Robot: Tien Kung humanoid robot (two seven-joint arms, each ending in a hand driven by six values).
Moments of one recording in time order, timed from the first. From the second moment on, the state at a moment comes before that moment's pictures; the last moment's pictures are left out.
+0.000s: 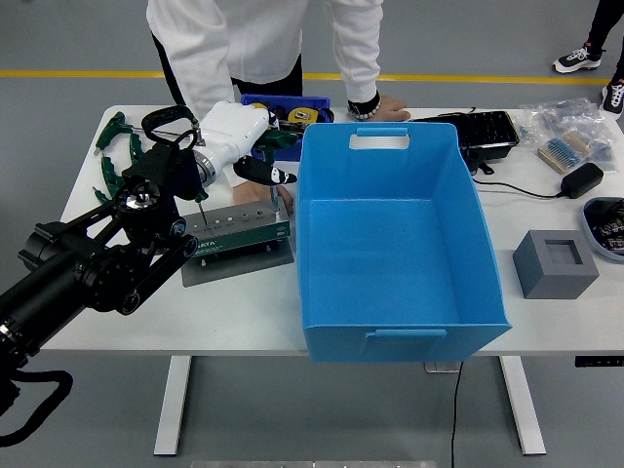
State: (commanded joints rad) left arm -0.81 0.13 -0.80 -0.94 2.21 0.06 0.19; right arm 0.17 -0.22 0.10 0.25 0.27 -0.27 -0.05
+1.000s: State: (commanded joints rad) left arm -0.82 0.11 -0.75 -0.88 2.03 0.16 0.24; right arm 0.17 -0.23 0.10 0.25 0.26 -0.27 -0.05
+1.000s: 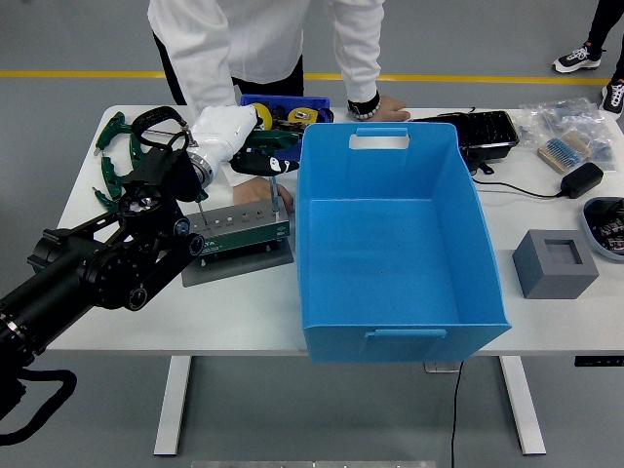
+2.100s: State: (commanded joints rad) left arm -0.86 0.16 -0.74 -0.96 1.96 0.15 0.19; right arm 0.17 -0.22 0.11 0.25 0.26 -0.28 -0.06
